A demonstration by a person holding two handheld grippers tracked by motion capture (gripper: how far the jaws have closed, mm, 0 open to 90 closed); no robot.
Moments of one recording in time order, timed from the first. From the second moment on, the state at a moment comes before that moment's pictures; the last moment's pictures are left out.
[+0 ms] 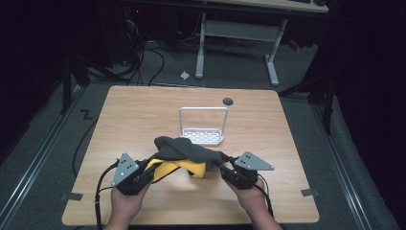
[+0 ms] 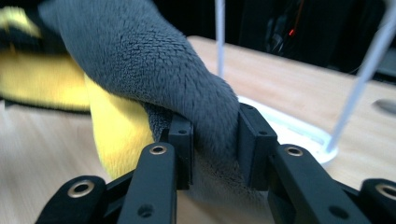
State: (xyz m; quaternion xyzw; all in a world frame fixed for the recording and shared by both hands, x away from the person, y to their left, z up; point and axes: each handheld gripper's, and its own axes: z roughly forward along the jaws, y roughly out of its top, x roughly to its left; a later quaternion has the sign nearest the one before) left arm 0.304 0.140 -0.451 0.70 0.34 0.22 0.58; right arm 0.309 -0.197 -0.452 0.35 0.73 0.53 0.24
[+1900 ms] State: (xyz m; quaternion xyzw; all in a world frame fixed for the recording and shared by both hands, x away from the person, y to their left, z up) left arm 0.304 0.151 -0.509 0.79 0.41 0.19 0.41; right arm 0.367 -0.259 -0.508 0.48 0.75 0.39 0.23
